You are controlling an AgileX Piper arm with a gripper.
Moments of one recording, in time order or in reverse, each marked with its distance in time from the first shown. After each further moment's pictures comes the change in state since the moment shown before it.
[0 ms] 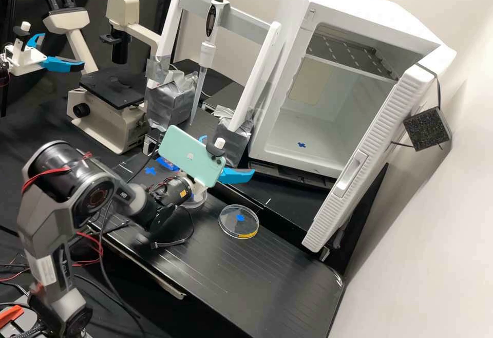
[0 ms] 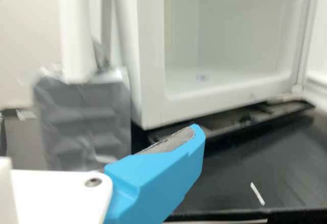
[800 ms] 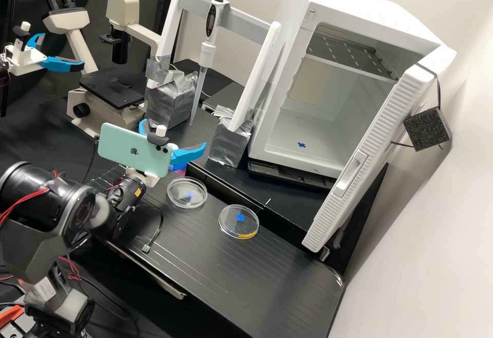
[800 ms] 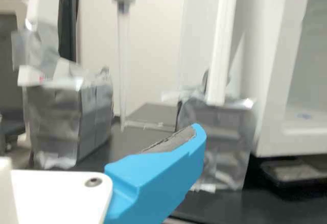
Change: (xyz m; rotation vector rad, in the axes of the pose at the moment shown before) arm -0.051 -0.058 -0.040 -0.077 0.219 -0.157
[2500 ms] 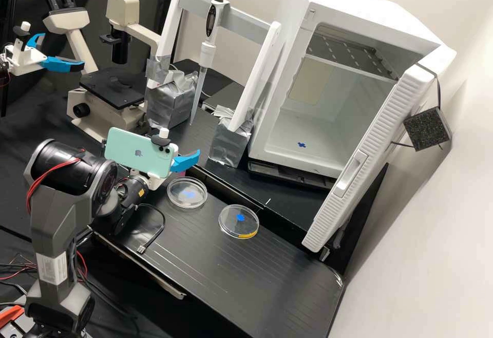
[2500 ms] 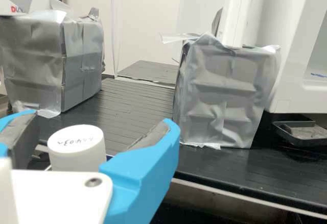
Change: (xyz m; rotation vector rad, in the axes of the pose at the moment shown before) arm 0.024 -0.026 0.017 -0.056 -0.105 -0.061
